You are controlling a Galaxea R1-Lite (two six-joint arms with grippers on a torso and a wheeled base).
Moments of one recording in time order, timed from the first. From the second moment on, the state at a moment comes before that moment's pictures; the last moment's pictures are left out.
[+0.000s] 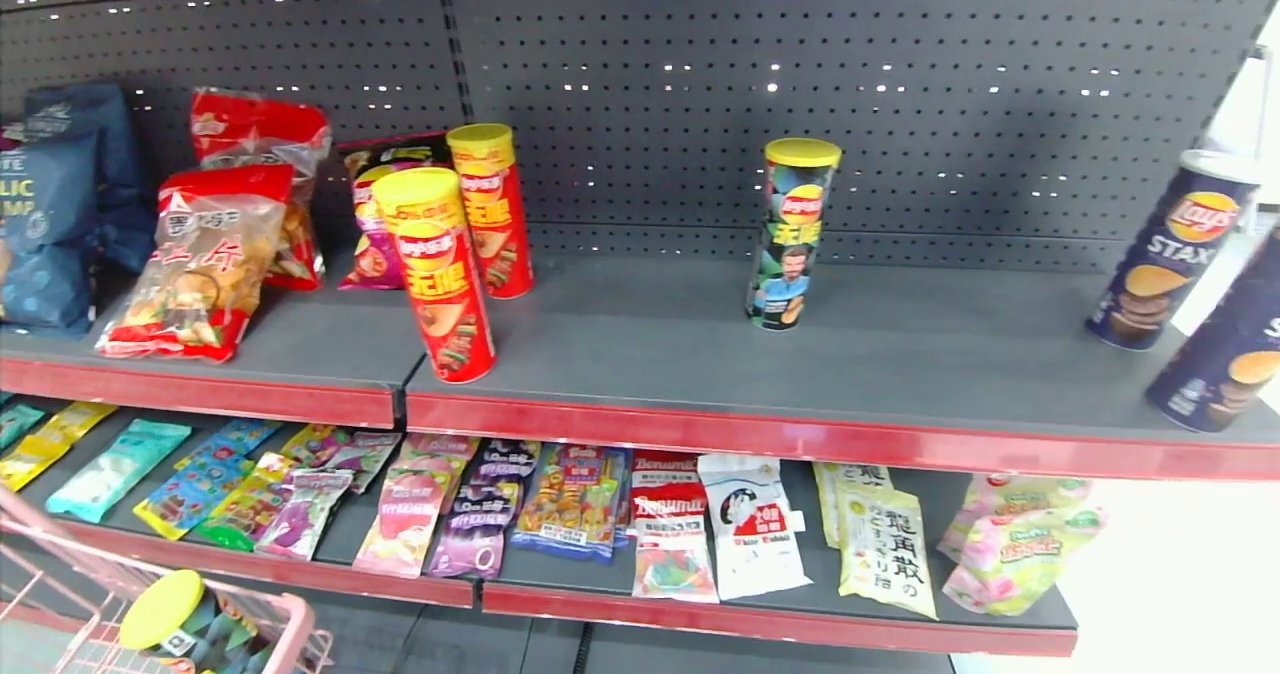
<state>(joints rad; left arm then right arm) 0.00 0.00 0.00 0.00 0.04 0.00 0.00 0.00 0.00 0.00 0.00 -0.01</state>
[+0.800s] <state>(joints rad) 0.00 0.00 0.00 0.00 0.04 0.00 0.00 0.00 0.00 0.00 0.00 -0.01</state>
